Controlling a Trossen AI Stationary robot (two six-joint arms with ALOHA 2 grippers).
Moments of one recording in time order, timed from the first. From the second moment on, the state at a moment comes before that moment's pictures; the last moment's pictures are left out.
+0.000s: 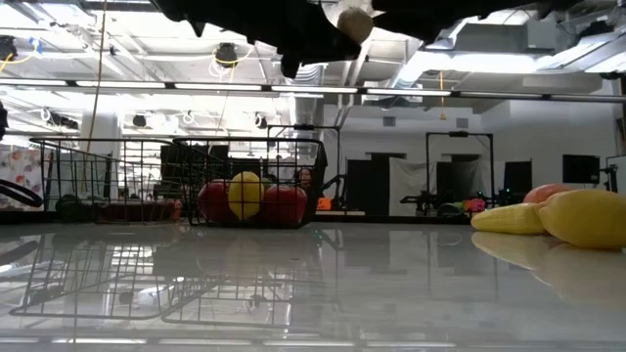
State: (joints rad) left arm 0.09 1.55 1.02 0.30 -0.07 0.00; right arm 0.01 1.09 0.74 0.26 0.18 -0.14
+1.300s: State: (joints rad) left arm 0.30 0.99 0.79 -0.75 -0.67 -0.34; right arm 0.00 1.05 0.61 0.15 0.26 -0.03
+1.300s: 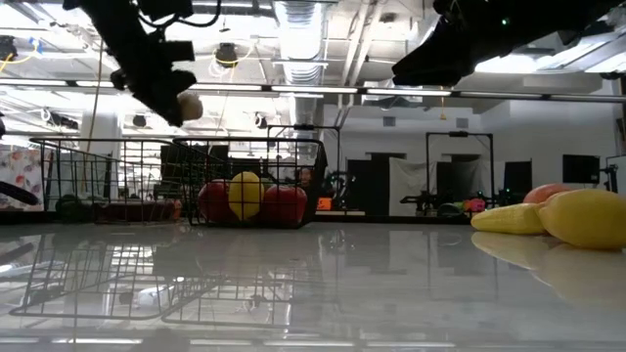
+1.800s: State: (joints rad) left arm 0.40 0.97 0.76 -0.86 -0.71 -0.45; right arm 0.00 1.05 0.61 0.13 0.26 -0.03
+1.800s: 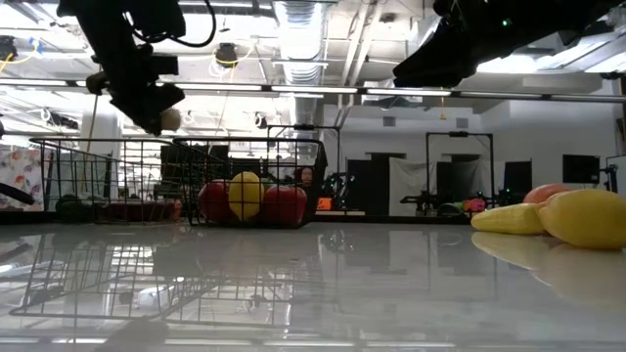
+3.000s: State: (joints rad) left arm 0.18 0.97 0.76 -0.21 -0.39 -0.13; right arm -0.08 1.07 0.61 -0.59 0.30 0.53
